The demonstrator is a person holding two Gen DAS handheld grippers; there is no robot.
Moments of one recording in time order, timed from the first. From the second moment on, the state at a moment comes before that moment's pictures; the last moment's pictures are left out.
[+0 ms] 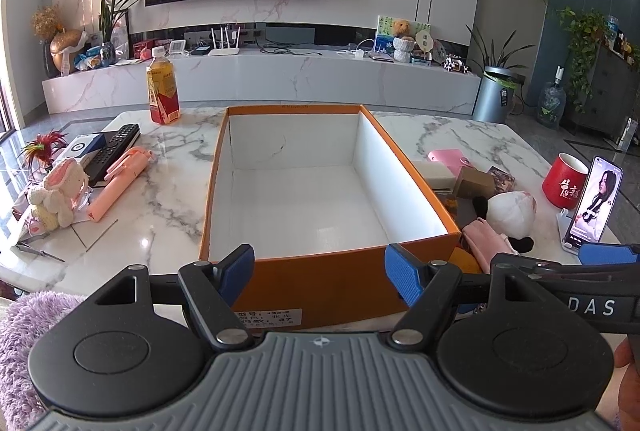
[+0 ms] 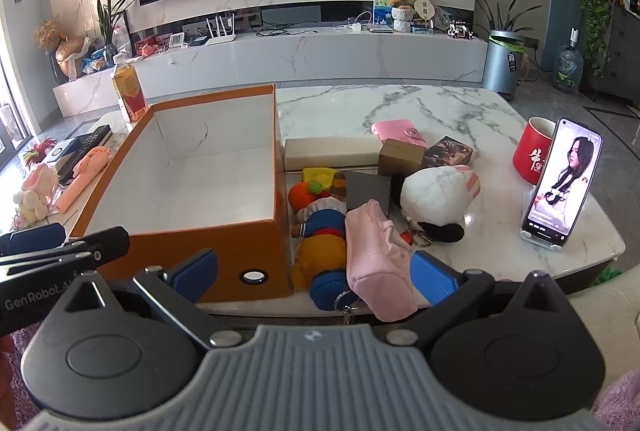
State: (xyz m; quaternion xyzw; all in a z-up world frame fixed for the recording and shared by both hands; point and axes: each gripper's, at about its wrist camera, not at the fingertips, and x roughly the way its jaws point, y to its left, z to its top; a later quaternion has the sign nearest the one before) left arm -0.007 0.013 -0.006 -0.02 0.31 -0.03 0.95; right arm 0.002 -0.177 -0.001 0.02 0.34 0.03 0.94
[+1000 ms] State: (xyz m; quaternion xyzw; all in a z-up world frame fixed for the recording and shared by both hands) left arm 0.115 -0.078 0.004 0.18 0.34 -0.34 0.86; right arm 0.112 -0.256 -0.022 0.02 0.39 0.04 0.92
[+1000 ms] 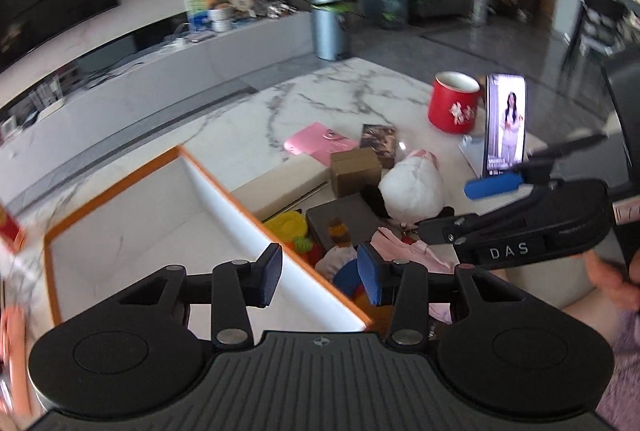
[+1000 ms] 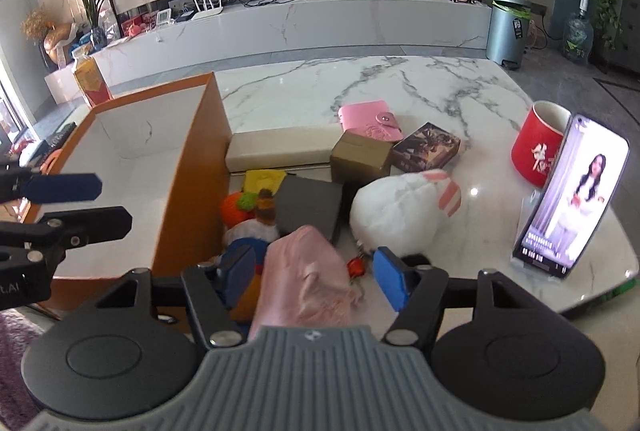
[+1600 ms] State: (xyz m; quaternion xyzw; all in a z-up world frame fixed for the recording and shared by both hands) left arm 0.288 -0.180 -0.063 0.39 0.40 -0.45 0.69; right arm 0.277 -0.288 -0.038 -0.17 0.45 0.20 0.85
